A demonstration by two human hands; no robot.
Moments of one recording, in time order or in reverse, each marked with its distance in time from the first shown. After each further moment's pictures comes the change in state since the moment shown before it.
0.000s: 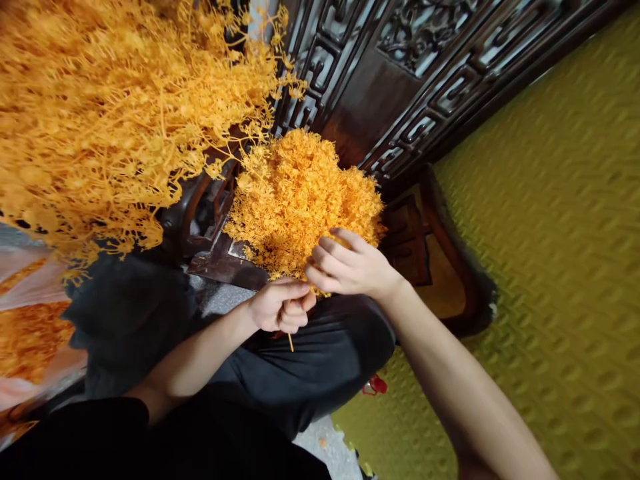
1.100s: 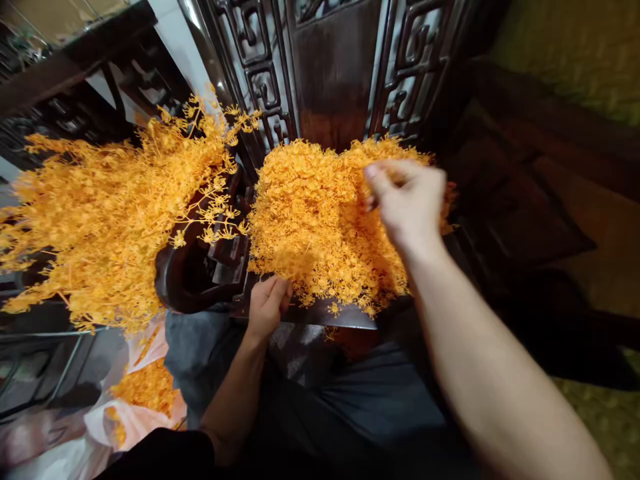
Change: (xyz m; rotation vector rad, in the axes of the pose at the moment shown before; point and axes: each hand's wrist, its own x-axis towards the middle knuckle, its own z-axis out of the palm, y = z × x) left_hand 0.005 0.031 -0.027 1.346 0.925 0.415; right_hand 0.015 0.101 0.043 0.898 1.260 0.714
